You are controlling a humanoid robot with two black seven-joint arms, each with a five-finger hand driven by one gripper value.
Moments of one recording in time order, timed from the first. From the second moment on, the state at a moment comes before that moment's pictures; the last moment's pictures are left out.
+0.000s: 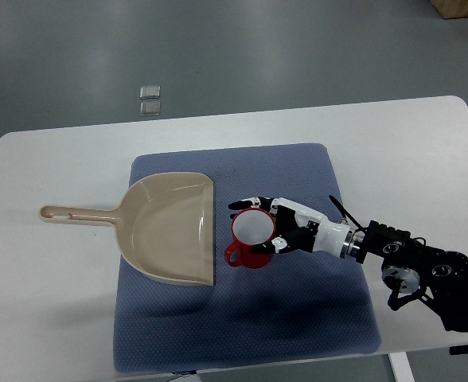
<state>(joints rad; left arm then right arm) 0.04 0.00 -0.07 -0.15 0.08 -0.03 0.10 0.60 -0.17 0.41 0.72 -0.69 0.61 0.61</state>
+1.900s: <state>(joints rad) 0.04 0.00 -0.07 -0.15 0.08 -0.03 0.10 0.76 -0.25 0.61 0.62 -0.43 0.58 0.23</state>
